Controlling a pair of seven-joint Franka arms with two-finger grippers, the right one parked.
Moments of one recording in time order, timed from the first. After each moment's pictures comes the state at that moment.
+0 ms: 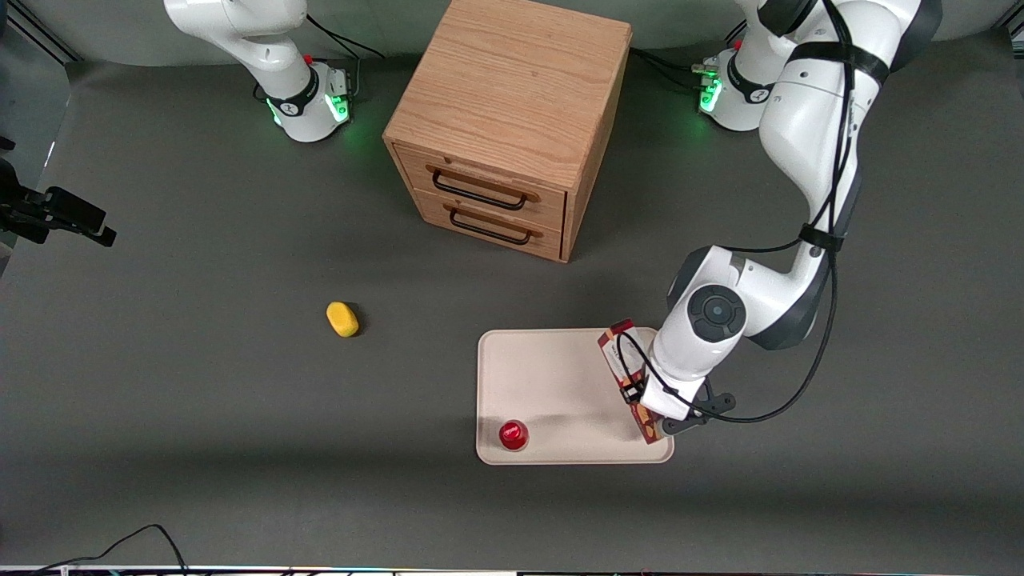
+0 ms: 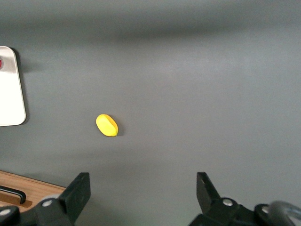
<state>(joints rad) -0.23 0.76 -0.22 -1.45 0.19 2.36 -0.90</state>
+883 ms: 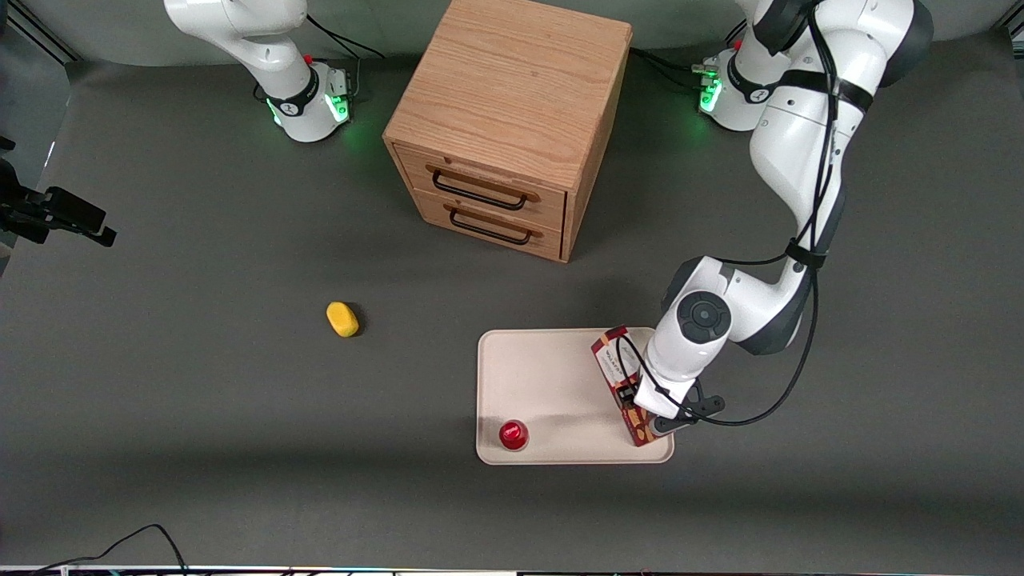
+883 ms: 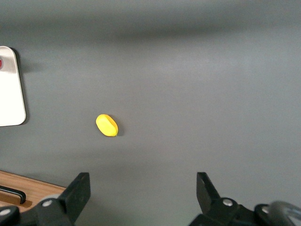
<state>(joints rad) -0.22 0.80 -0.22 -1.46 0.25 2.36 -0.90</state>
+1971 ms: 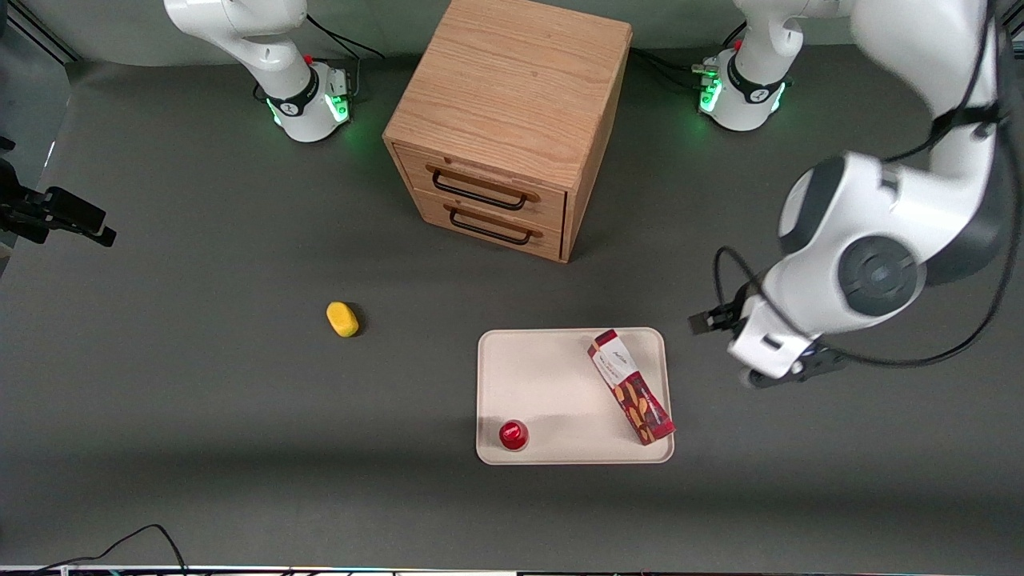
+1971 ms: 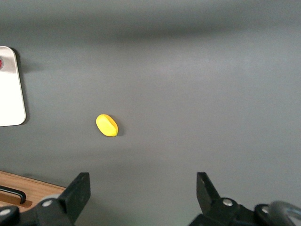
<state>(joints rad) -0.12 0.38 -0.19 -1.38 0.03 1.58 -0.50</state>
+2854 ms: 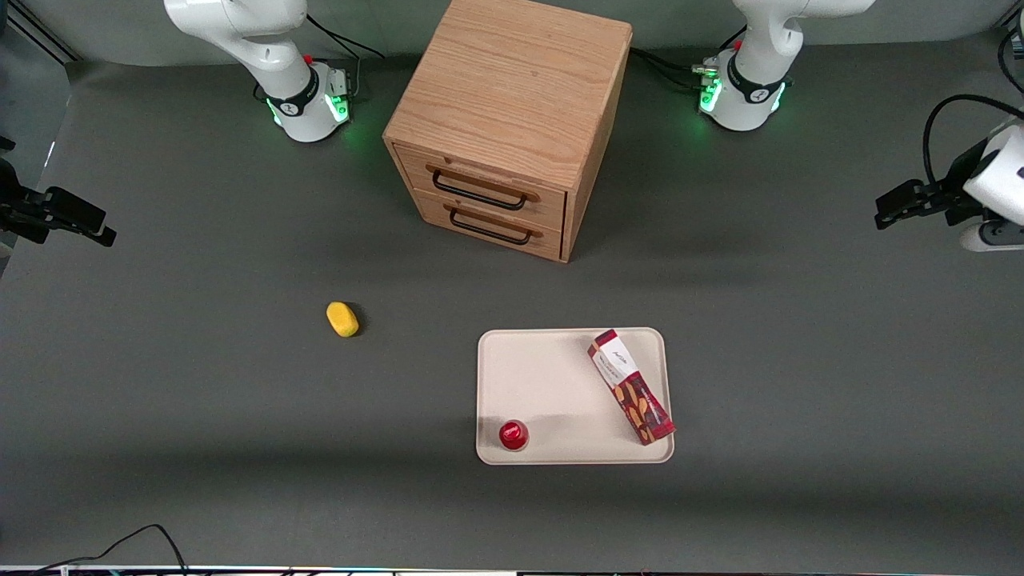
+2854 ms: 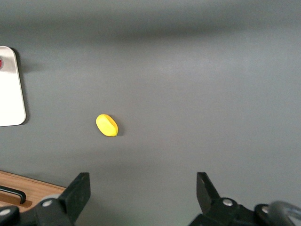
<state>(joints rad) -0.12 -0.10 0.14 -1.81 0.03 1.66 -0.02</state>
